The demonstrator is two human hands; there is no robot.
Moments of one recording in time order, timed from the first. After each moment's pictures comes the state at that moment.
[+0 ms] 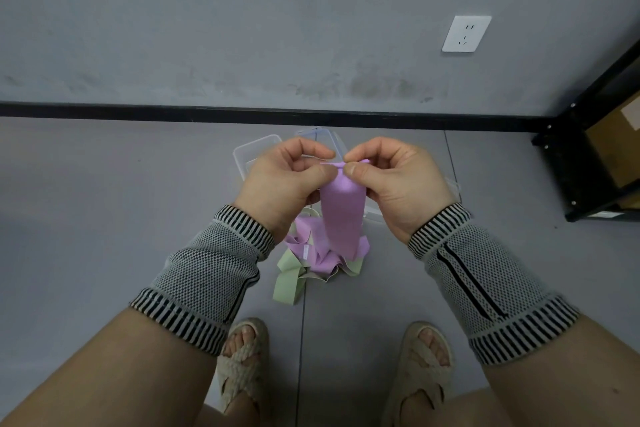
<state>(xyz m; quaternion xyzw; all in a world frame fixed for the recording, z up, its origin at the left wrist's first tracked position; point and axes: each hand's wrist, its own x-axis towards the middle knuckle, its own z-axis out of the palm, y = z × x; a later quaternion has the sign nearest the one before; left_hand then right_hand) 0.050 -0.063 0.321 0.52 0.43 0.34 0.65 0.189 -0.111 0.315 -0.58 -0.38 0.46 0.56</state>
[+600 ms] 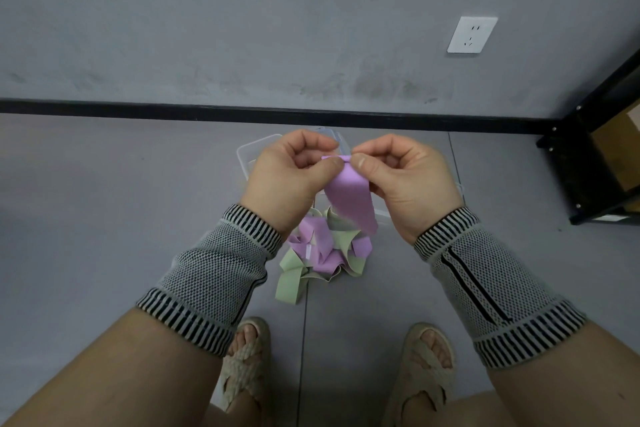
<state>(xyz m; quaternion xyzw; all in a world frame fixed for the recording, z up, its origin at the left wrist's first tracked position) 0.049 -0.063 0.322 0.56 0.44 0.37 0.59 0.190 -0.113 0.317 -0.60 -0.40 0.42 0.56</state>
